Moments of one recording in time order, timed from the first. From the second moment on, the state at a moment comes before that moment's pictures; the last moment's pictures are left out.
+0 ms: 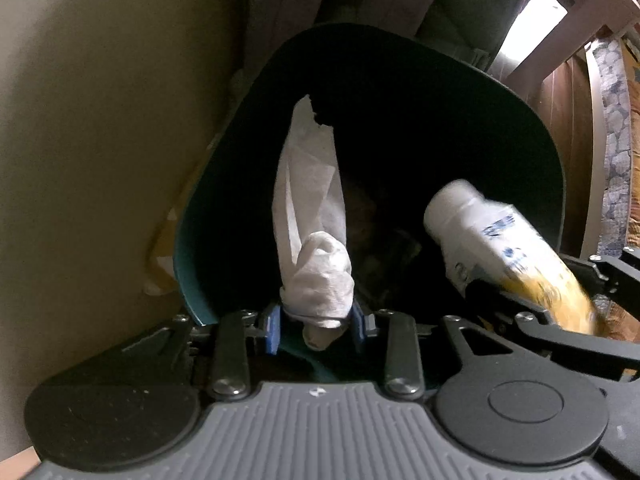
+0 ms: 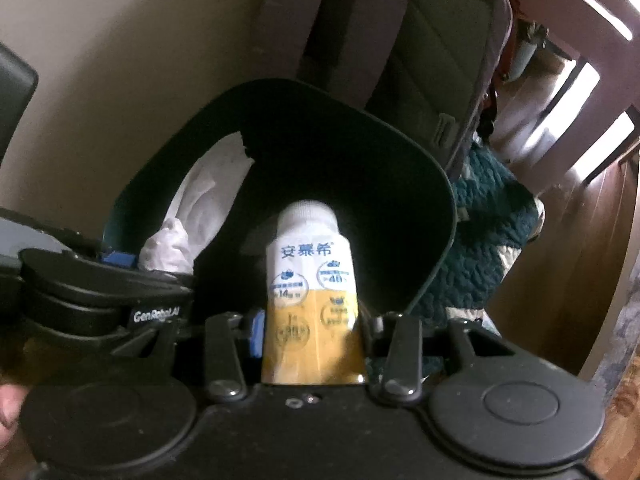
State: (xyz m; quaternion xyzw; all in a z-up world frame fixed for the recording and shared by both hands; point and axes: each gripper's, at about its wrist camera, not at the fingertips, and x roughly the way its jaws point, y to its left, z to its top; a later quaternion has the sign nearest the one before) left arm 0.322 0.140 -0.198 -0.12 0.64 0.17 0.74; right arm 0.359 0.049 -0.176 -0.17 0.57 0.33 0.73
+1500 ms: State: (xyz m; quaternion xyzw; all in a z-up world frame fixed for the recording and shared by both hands) left arm 0.280 -0.021 -0.099 -0.07 0.46 0.09 0.88; right arm 0.357 -0.214 -0.075 -0.02 0.45 0.33 0.83
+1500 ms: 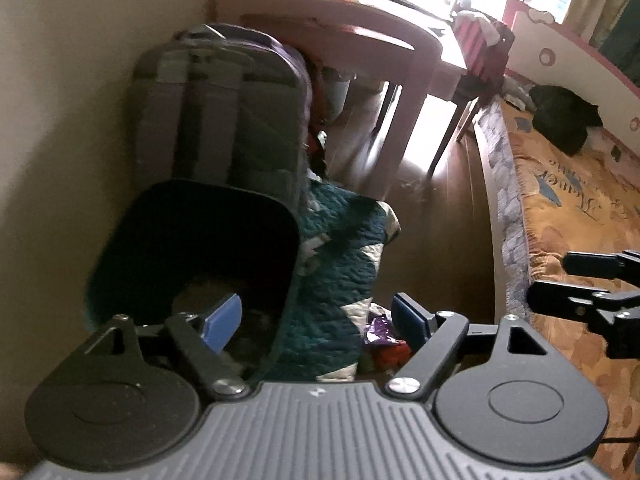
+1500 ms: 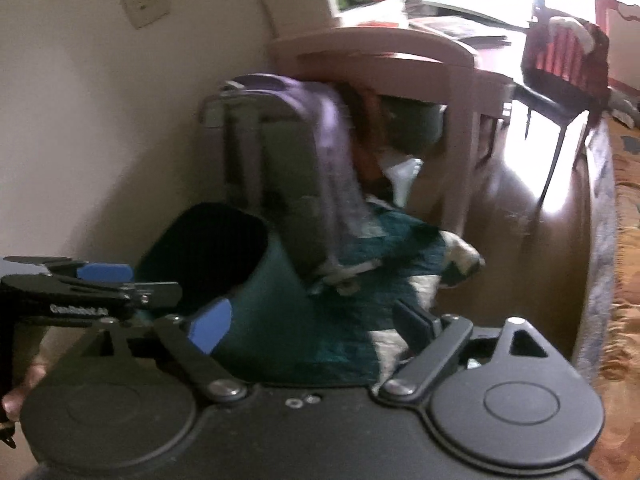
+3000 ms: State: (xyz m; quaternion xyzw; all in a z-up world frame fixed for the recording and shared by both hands) left arm 0.383 -0.128 -0.845 -0.15 0.67 0.25 0.69; right arm 0.499 -0.288 -0.759 -0.22 0.54 0.36 0.72
